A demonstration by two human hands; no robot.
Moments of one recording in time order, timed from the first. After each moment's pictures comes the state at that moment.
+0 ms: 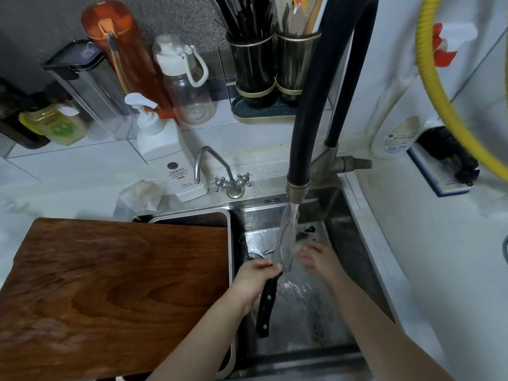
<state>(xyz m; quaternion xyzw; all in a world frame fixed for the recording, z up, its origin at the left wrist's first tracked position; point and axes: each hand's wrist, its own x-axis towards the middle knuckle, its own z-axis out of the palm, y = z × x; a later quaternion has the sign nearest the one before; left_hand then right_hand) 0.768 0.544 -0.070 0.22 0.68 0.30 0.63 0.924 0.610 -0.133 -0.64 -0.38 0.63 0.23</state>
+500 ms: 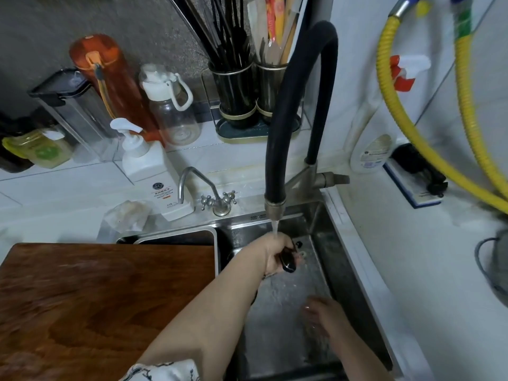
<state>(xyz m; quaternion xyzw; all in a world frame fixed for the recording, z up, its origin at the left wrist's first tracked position) 0.817 0.648 -0.061 0.15 0.63 0.19 0.74 0.958 0.543 -0.140 -0.68 -0.21 0.66 0.24</state>
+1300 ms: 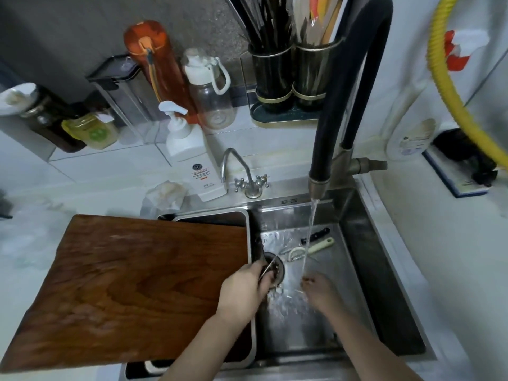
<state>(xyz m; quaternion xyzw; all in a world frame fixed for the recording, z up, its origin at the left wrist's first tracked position) 0.726 0.499 -0.055 0.64 0.74 0.09 0.20 0.895 0.547 -0.149 -0.67 -0.51 0.53 0.08</state>
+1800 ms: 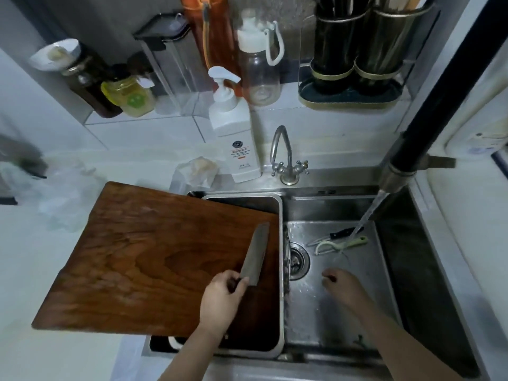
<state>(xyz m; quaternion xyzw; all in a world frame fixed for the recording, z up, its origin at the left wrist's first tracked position) 0.640 0.442 -0.102 0.42 0.83 0.23 0.28 0.877 0.563 -0.177 -0.62 -0.64 0.45 -0.03</state>
